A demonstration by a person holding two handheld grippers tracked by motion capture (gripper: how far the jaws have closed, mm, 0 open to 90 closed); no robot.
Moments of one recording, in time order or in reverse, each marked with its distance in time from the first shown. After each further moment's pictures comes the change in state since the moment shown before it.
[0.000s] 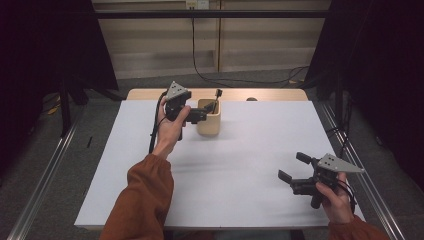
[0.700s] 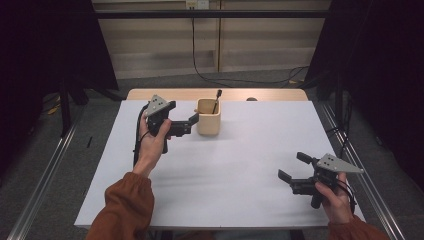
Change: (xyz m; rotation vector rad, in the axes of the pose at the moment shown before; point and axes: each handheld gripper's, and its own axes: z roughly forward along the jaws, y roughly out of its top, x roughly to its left) left arm -0.001 -0.020 -0.058 -0.034 0.031 0.004; right arm 0.000 0.000 0.001 0.005 -0.016 -0.012
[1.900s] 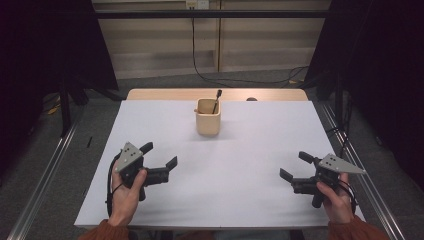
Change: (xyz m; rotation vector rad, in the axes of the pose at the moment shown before) left arm -0.035 -0.076 -0.110 0.033 0.072 -0.055; right arm -0.003 0.000 -0.003 -0.014 -0.027 -0.002
